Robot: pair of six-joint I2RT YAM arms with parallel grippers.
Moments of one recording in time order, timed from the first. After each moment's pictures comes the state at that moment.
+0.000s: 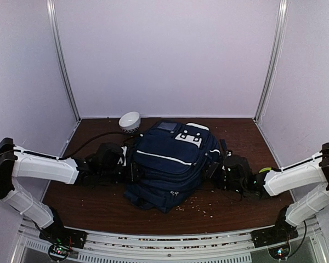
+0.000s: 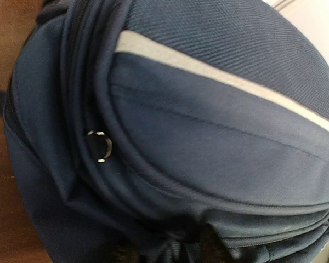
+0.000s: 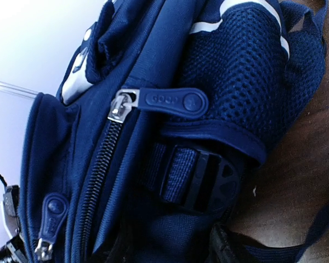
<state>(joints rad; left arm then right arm) -0.86 1.43 0.67 0.09 -0.02 -0.74 0.87 1.38 0.45 0.42 0.27 1.19</state>
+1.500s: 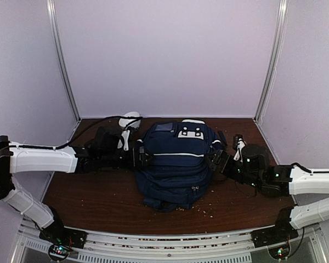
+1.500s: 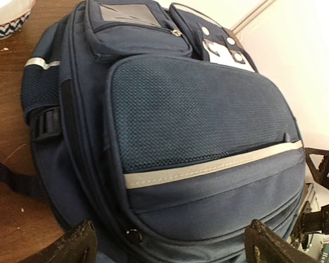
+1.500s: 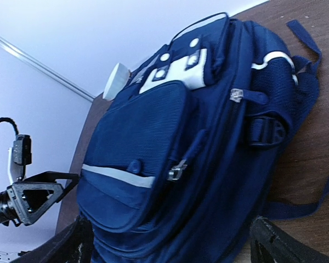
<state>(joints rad) -0.80 1.44 0.83 0.05 0.05 -0.64 0.91 1.01 0.51 0.10 0.32 0.93</state>
